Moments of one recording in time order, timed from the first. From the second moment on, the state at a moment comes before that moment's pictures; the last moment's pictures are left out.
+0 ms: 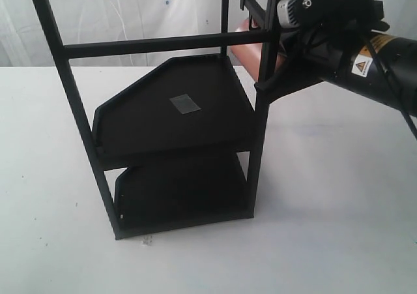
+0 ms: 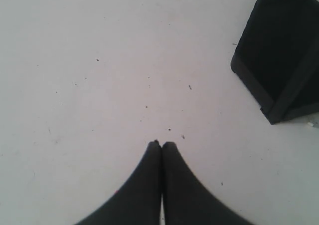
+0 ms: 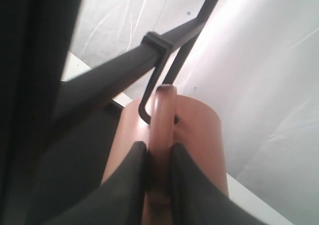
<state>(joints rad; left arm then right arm) -0.01 0.01 0.02 -0.16 0.48 0.08 0.45 1.31 -0.80 -0.24 -0.25 -0.13</state>
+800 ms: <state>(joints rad) -0.01 0.01 0.02 -0.16 0.48 0.08 0.43 1.26 -0.80 -0.23 -0.24 -0.13</state>
